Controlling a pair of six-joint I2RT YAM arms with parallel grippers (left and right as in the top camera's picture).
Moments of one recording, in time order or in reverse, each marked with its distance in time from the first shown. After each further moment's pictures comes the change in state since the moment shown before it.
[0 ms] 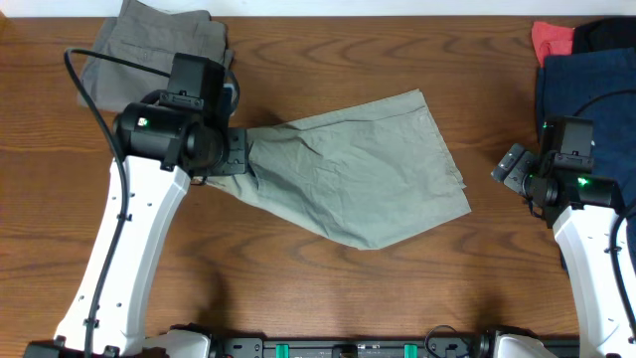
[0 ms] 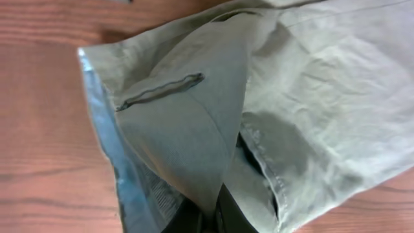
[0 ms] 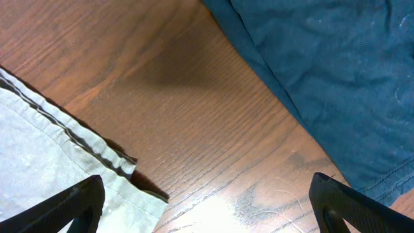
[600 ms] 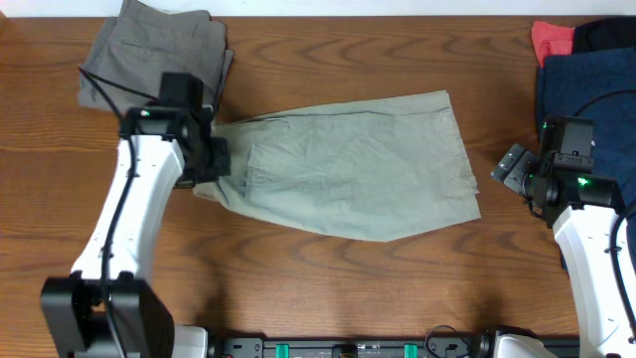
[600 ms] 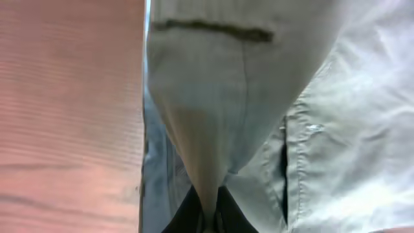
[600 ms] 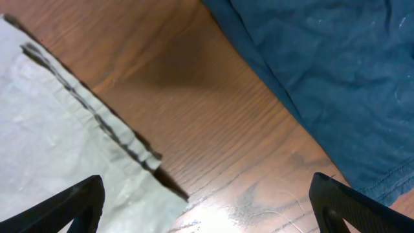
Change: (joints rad) left arm 0.169 0.119 -0.180 0.154 0.031 0.025; right arm 0.000 0.000 0.000 -0.001 0.000 0.000
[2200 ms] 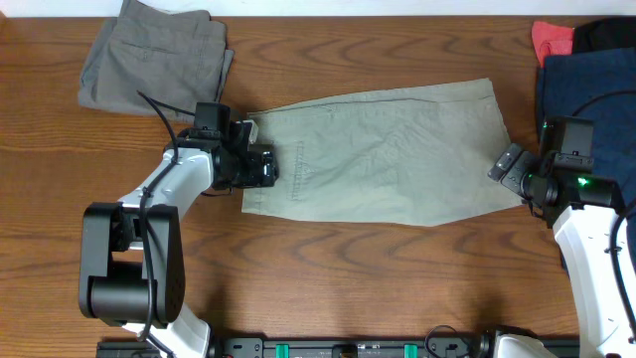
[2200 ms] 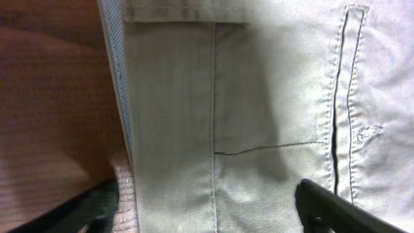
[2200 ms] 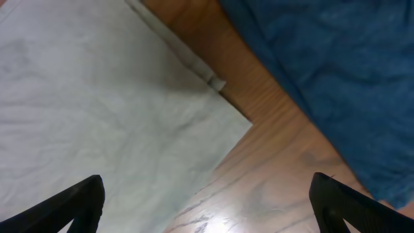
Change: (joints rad) left arm -0.036 0.212 -0.334 0.643 0.320 0.079; right arm 0.000 0.000 0.000 0.001 -0.030 0.000
